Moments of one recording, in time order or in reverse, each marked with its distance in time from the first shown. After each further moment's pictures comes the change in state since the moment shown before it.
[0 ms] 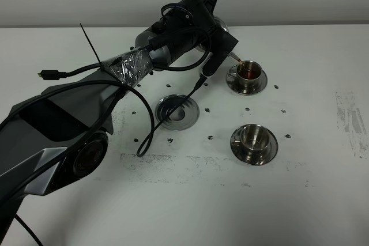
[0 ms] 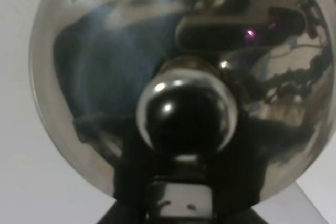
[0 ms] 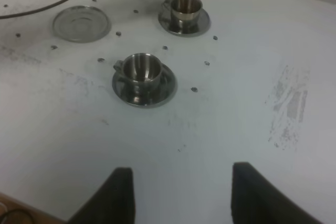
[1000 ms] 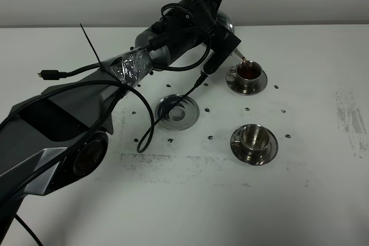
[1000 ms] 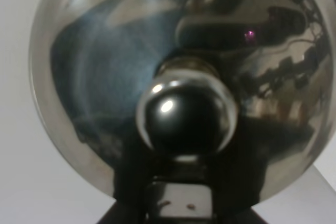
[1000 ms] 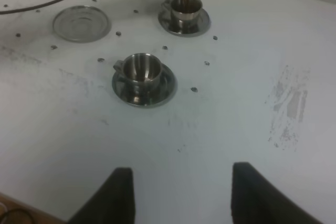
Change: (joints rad) left arm 0.000 0.000 0.000 0.003 -0.069 0.040; right arm 0.000 0.000 0.000 0.000 0.000 0.000
